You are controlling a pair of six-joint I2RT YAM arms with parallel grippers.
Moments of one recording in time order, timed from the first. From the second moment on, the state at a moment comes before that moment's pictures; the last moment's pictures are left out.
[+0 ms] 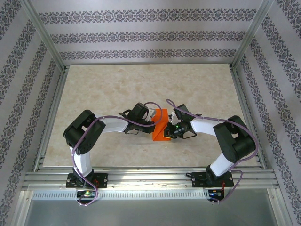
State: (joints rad) left arm -0.67 1.86 0.95 -0.02 0.35 -0.37; right arm 0.46 1.62 0.70 -0.28 -0.56 0.62
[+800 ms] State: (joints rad) left arm -0.67 1.84 0.94 0.00 0.35 -0.38; right arm 0.46 1.62 0.71 -0.28 -0.56 0.62
